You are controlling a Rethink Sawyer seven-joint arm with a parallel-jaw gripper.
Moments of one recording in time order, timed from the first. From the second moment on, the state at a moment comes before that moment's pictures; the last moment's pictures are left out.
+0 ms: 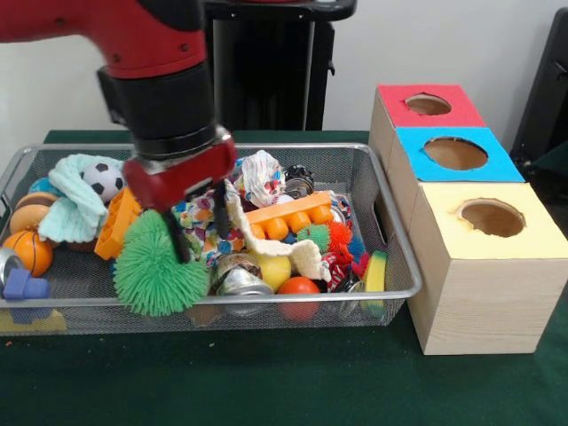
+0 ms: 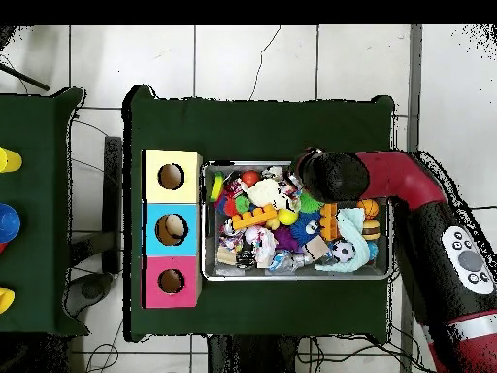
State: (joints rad) arm -0.85 -0.50 0.79 1.48 -0.70 0.80 1.01
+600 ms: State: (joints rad) arm -0.60 -0.65 0.65 1.59 -0.61 0.72 1.16
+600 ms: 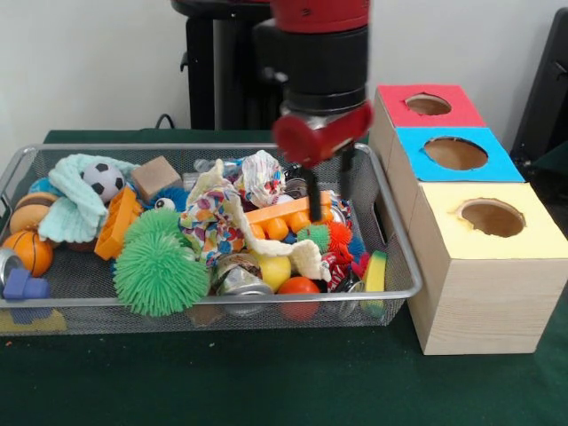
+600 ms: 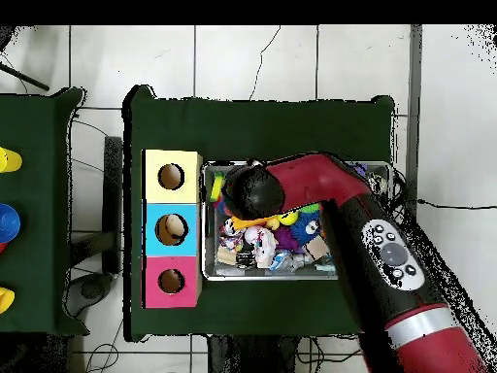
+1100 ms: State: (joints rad) arm -0.47 -0.69 0.56 1.65 -0.52 0.62 1.34
